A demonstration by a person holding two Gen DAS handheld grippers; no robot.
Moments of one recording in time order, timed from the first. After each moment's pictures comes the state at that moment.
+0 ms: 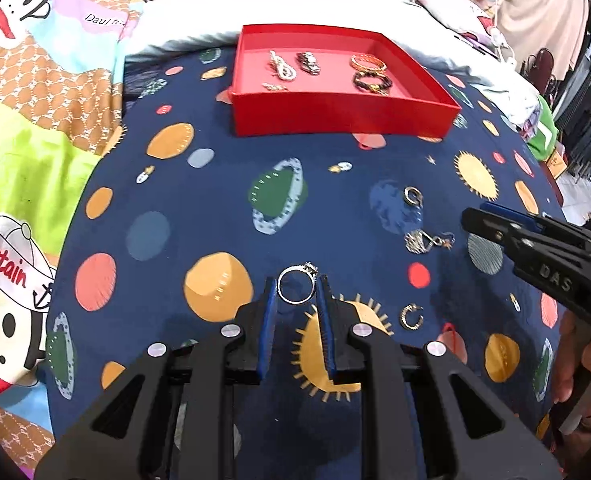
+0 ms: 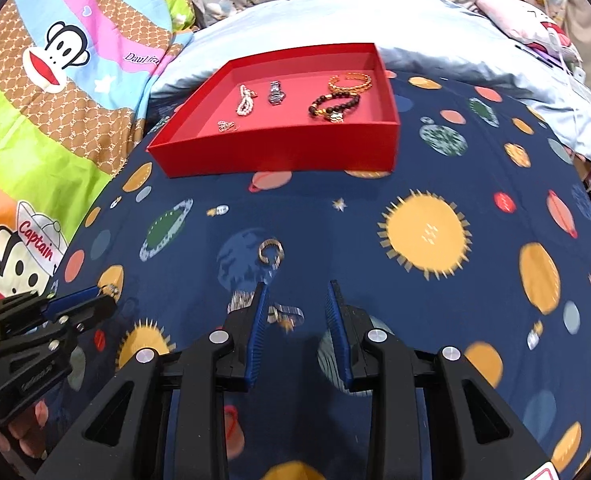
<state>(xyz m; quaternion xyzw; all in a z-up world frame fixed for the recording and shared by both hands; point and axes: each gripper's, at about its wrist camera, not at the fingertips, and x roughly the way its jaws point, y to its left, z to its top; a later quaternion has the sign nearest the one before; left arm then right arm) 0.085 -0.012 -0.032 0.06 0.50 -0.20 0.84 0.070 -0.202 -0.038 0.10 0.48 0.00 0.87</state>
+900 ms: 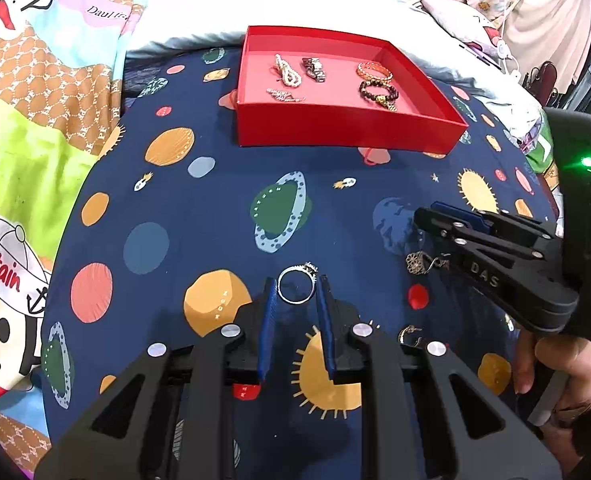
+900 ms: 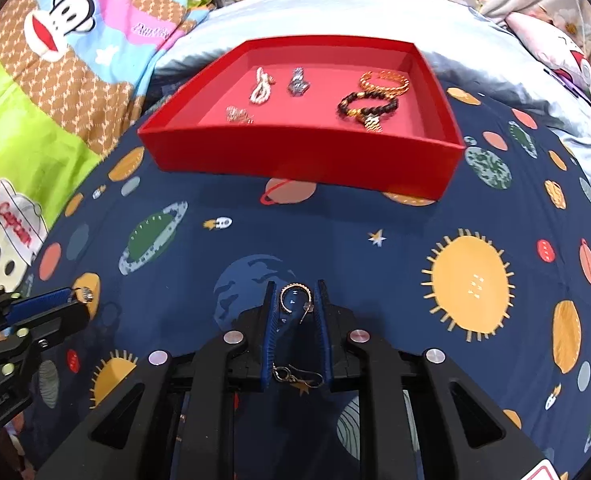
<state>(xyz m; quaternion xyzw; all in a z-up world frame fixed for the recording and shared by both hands) 0.102 -0.012 -0.030 0.04 0.51 -0.20 0.84 0.106 -0.184 -0.054 0.06 0.49 0.01 0.87</state>
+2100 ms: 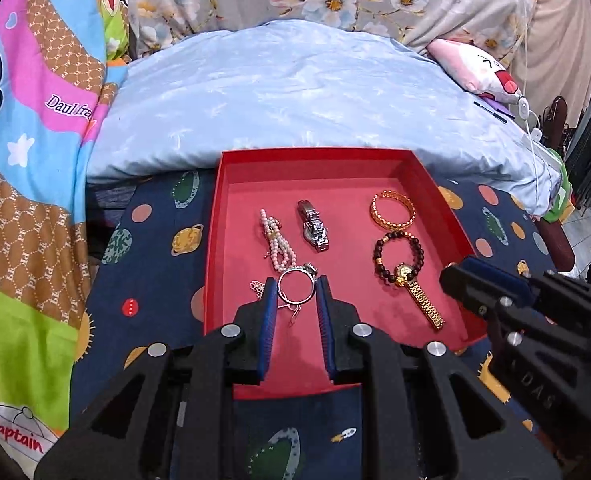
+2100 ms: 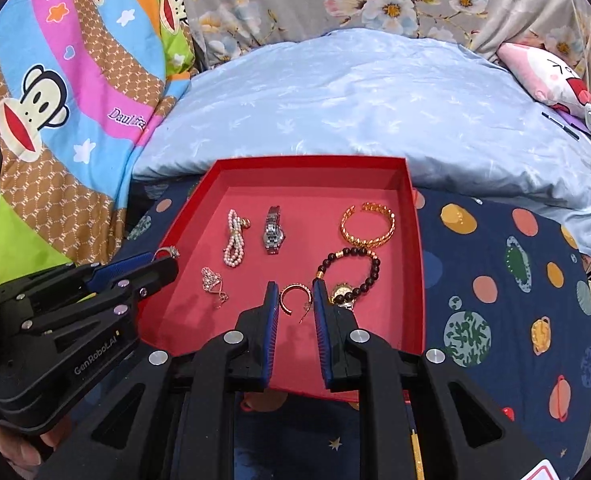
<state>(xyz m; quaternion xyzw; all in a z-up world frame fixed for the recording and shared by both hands) 0.259 -0.088 0.012 0.05 0.43 -0.20 0.88 0.217 -0.222 0.012 0.08 0.43 0.00 0.90</state>
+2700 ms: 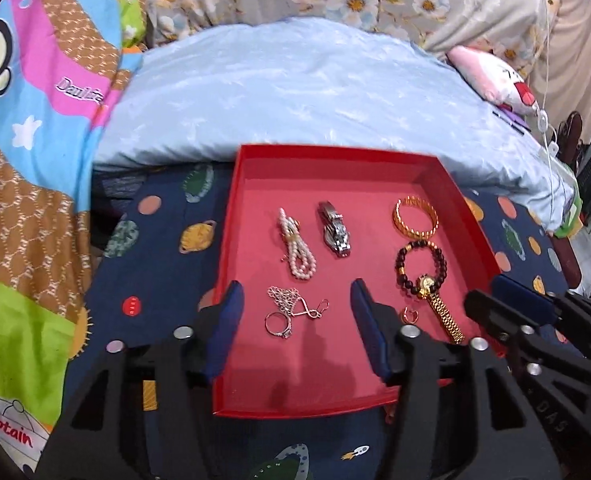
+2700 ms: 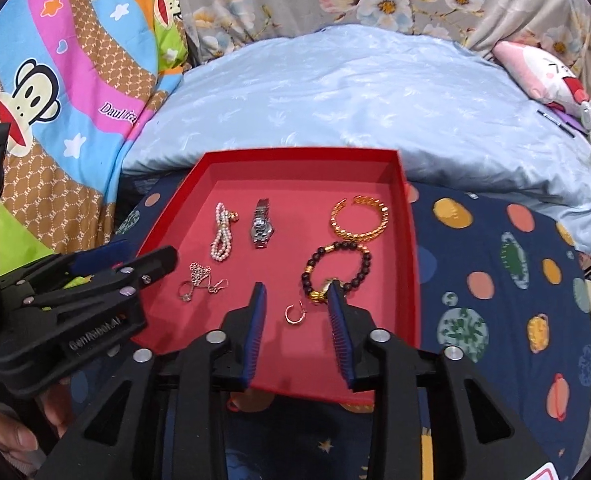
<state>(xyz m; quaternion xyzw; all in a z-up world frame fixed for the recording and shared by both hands) 0.269 -0.077 0.003 0.03 0.43 -0.17 0.89 0.213 -0.225 0.008 0.07 0.43 -0.02 0.90</state>
